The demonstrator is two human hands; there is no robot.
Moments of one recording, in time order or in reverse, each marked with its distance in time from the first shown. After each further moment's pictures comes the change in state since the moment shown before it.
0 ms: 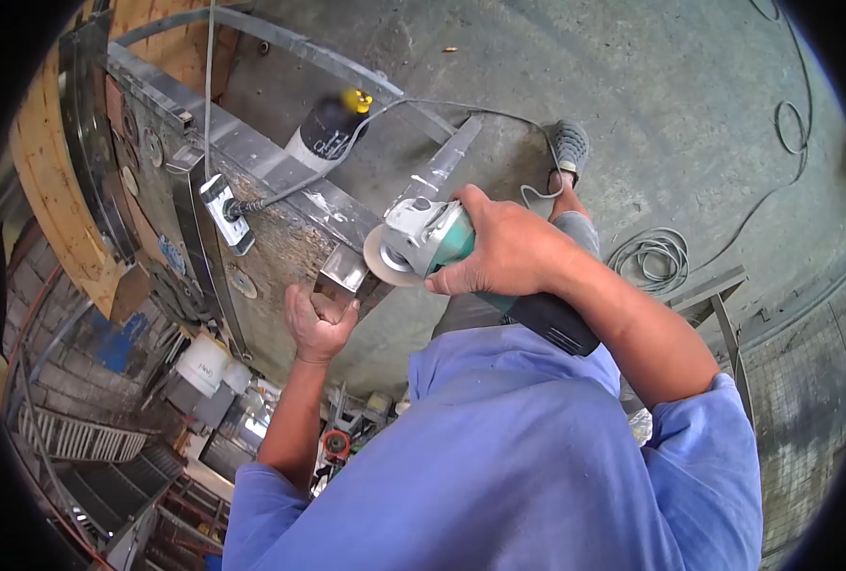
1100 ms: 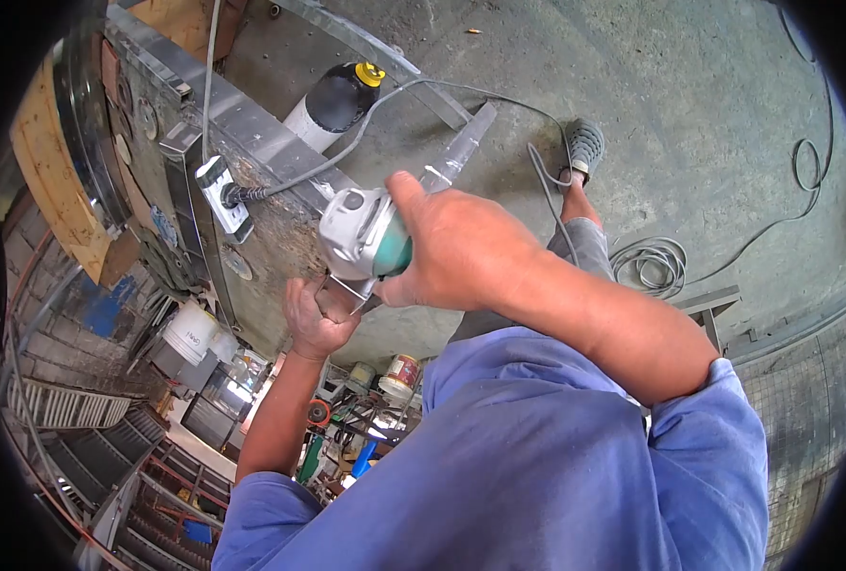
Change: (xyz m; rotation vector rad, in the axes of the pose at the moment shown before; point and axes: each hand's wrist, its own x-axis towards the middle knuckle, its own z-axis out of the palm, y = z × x) left_hand 0.006 -0.003 -0.006 0.015 -0.085 0.054; right_hand 0.045 -0.059 -0.002 -0.129 -0.034 -0.117
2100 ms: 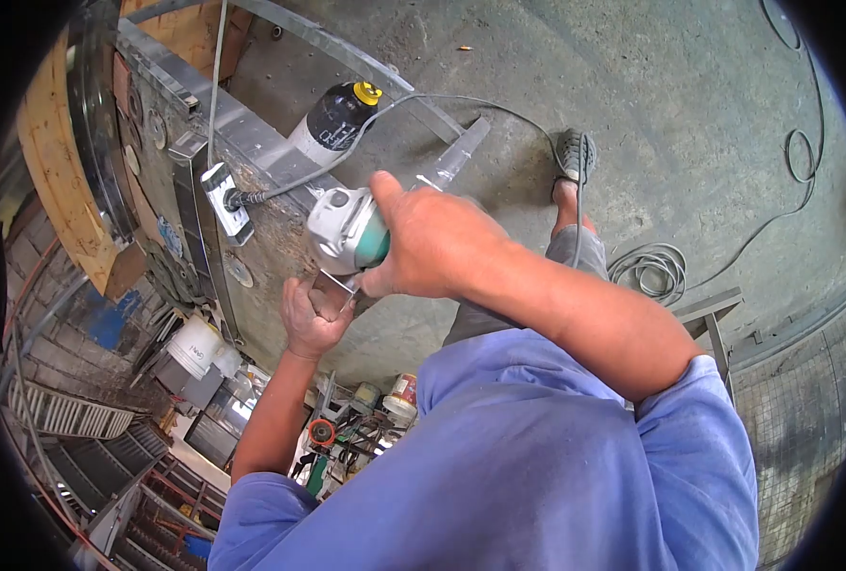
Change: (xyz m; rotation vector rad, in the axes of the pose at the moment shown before) left_hand -0.003 -0.001 0.005 0.009 0.007 -0.031; right_hand -0.003 0.007 0.015 0.023 0.105 -0.069
